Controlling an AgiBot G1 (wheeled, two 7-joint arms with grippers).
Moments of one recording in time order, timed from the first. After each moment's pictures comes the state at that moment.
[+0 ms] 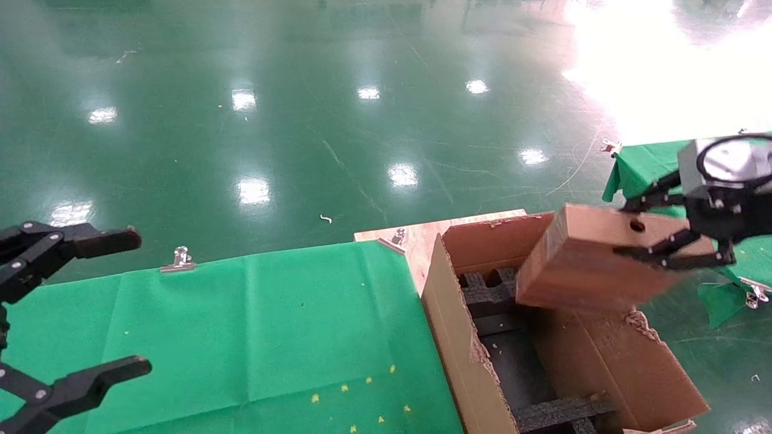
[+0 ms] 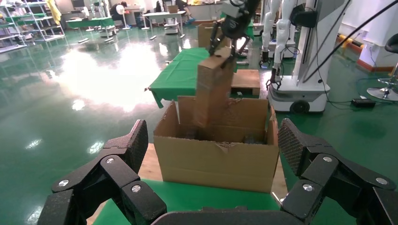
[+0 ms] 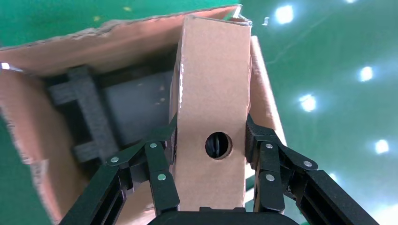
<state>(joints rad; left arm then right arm) -1.09 0.58 0.36 -1.25 0.67 1.46 -0.14 2.45 -0.44 -1.66 0.75 -1.21 -1.60 -0.12</state>
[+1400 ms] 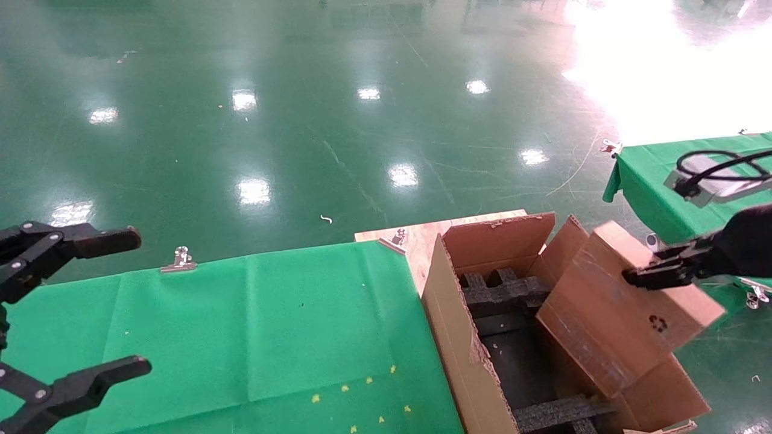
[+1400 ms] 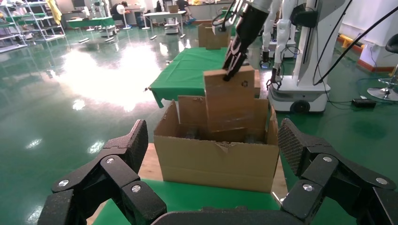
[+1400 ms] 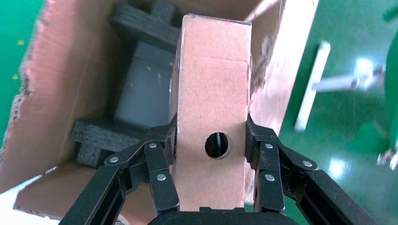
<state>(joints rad) -1.09 0.58 0.36 -1.25 0.67 1.46 -0.14 2.45 -0.26 -1.81 1.25 -1.51 -1.35 1.10</state>
